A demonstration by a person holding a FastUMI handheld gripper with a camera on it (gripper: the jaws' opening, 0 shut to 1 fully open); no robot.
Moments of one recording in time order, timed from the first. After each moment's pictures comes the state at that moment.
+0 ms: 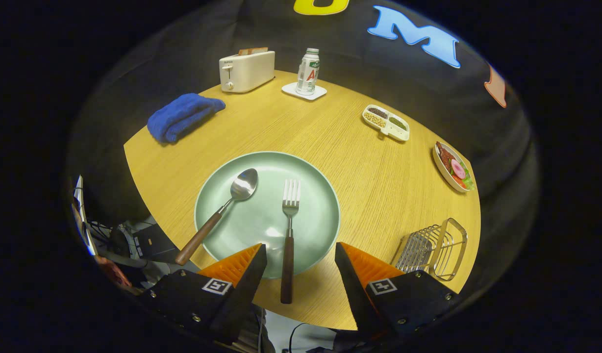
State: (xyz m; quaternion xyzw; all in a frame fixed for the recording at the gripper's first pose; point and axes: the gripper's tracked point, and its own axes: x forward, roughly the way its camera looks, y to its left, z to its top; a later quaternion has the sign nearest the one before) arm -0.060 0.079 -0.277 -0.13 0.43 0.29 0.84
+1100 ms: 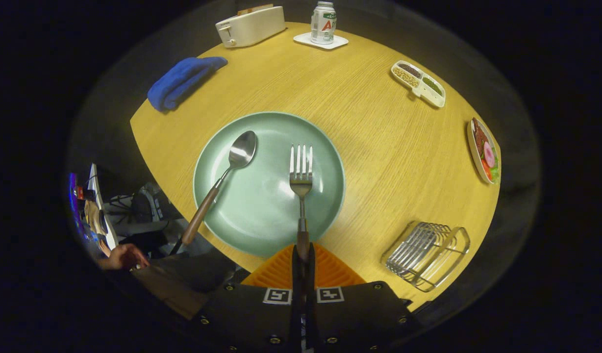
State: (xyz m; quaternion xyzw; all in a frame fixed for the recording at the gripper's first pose) arm -0.054 0.037 -0.257 -0.19 0.60 0.33 0.71
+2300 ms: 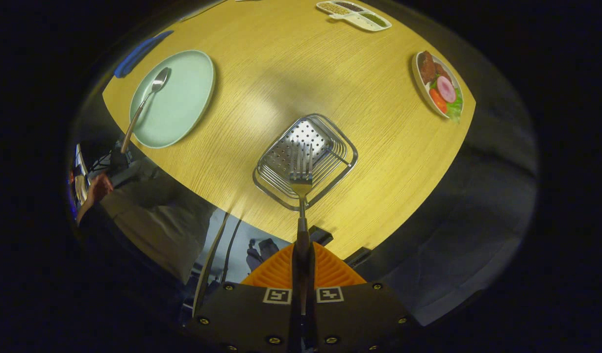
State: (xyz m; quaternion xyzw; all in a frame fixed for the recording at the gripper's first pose) arm -0.031 -0.163 -0.240 -0.29 0.75 0.23 0.55
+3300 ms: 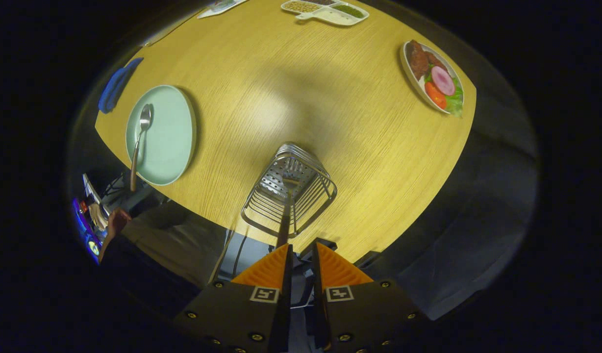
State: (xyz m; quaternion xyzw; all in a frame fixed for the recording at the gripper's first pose) arm 0.023 -0.165 -0.218 -0.20 0.76 0.21 0.58
